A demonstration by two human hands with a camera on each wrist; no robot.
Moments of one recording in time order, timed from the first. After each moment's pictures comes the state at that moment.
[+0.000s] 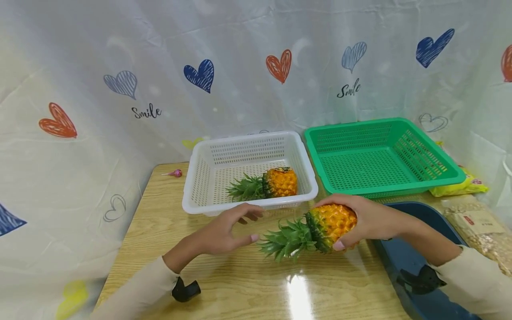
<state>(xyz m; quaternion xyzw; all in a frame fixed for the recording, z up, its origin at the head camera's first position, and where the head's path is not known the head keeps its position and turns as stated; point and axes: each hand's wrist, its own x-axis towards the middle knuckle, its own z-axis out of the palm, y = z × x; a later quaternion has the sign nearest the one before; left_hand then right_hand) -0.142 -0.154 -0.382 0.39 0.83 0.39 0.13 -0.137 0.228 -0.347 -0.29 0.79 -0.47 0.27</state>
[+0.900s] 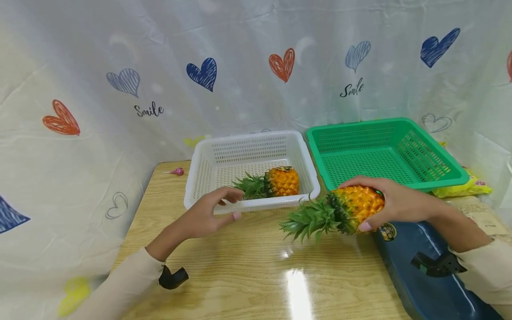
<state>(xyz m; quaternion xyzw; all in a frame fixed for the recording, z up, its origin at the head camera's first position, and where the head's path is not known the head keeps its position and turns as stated) -0.162 -0.190 -0.368 0.33 0.87 0.36 0.05 -0.157 0.276 -0.330 -0.31 0.80 -0.46 0.22</state>
